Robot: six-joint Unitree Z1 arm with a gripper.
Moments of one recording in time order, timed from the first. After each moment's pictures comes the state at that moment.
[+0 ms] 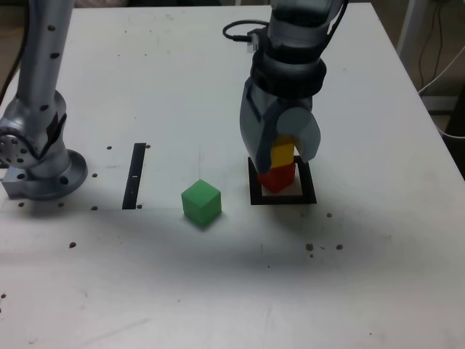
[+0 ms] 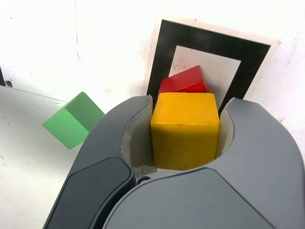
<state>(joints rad) -0.11 2.02 -1.59 1.26 0.00 -0.37</state>
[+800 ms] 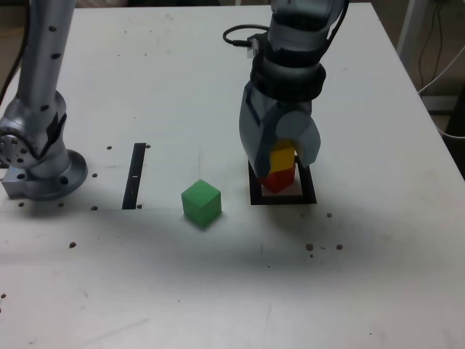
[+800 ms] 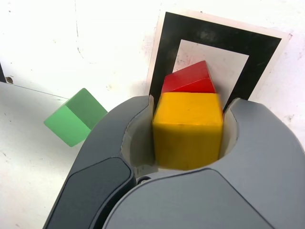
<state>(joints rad) -0.11 2.03 -1.58 1.25 -0.02 -0.36</state>
